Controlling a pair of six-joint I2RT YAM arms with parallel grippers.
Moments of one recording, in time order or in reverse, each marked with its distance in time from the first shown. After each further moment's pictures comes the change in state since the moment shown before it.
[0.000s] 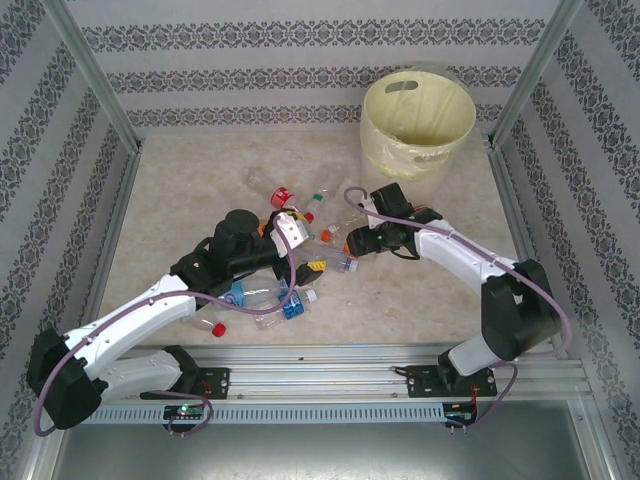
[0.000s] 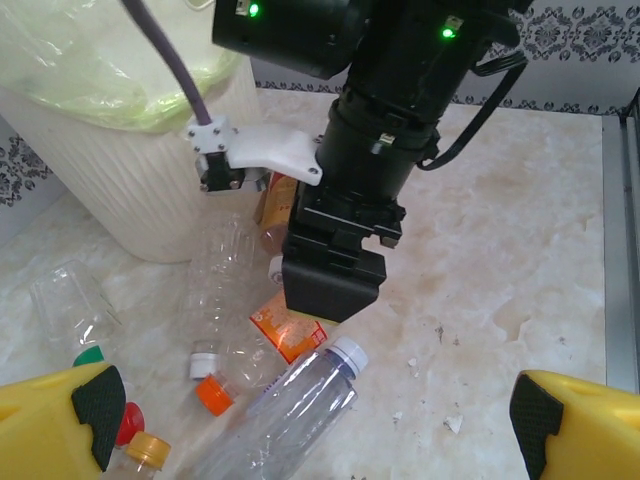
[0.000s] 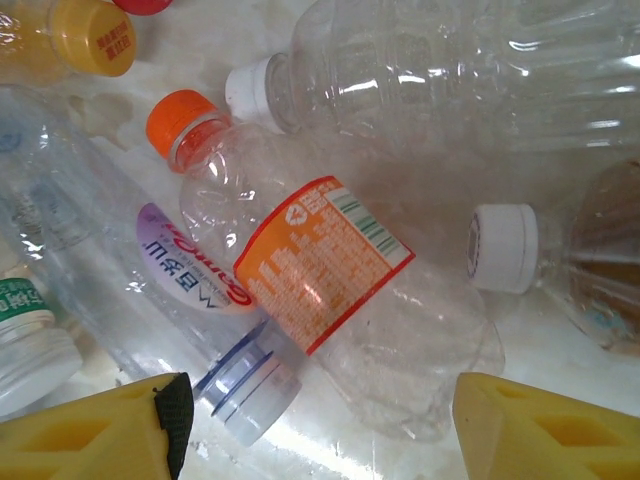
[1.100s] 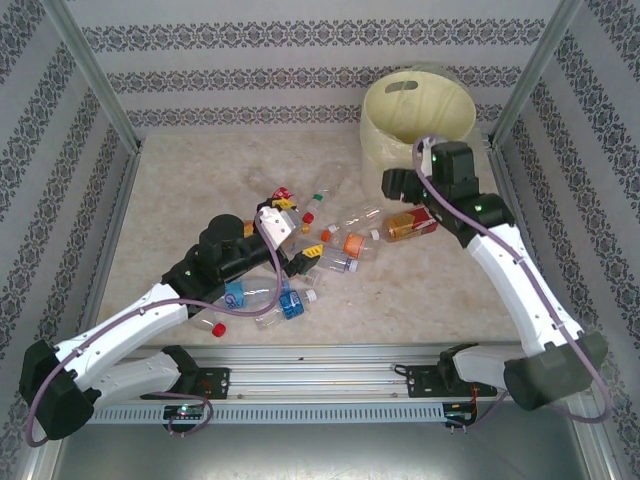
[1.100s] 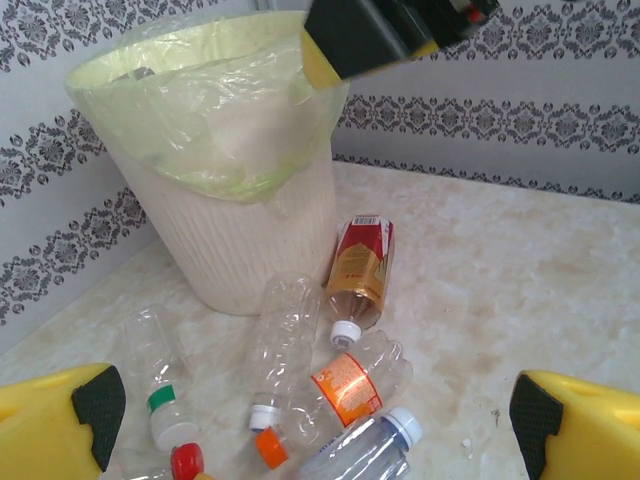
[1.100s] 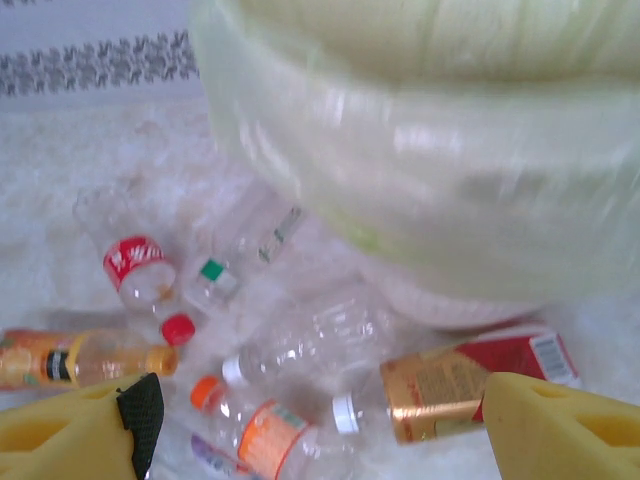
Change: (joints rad) left arm 0.000 -0.080 -0.055 0.162 -0.117 -0.061; right arm -0.151 -0.324 0.217 -0.094 0.129 0.132
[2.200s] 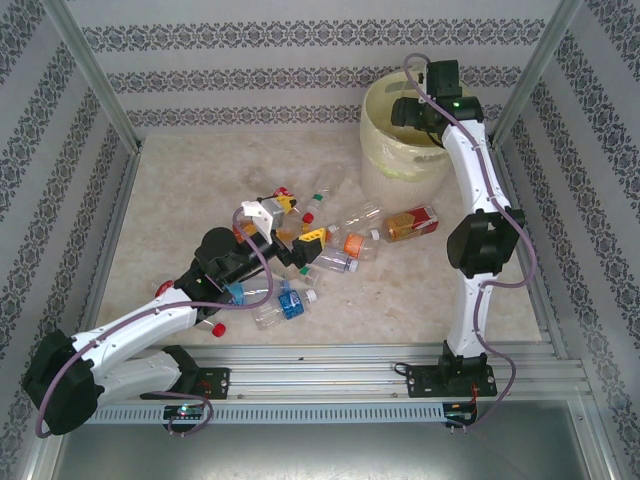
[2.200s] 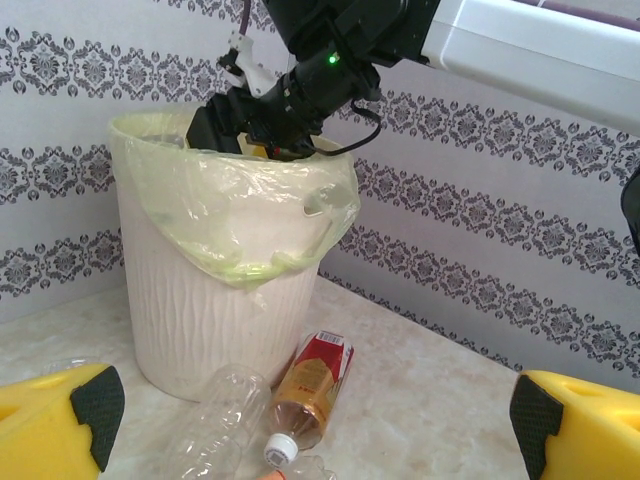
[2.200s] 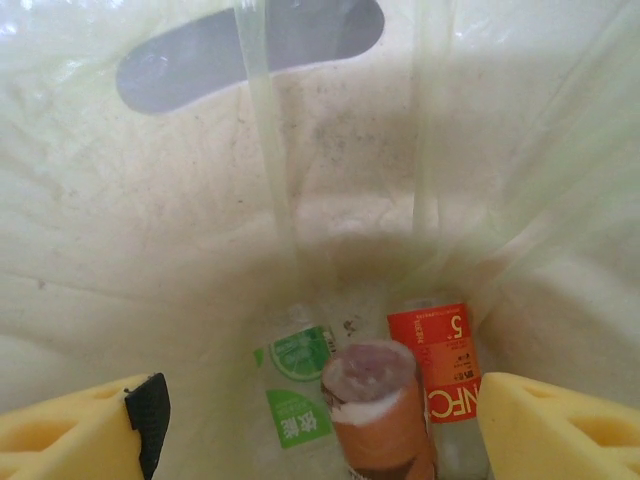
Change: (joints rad) left arm 0.000 0.037 -0.149 0.464 -0.031 -0.391; right arm -0.211 0.925 1.075 -0.256 0.004 -0.074
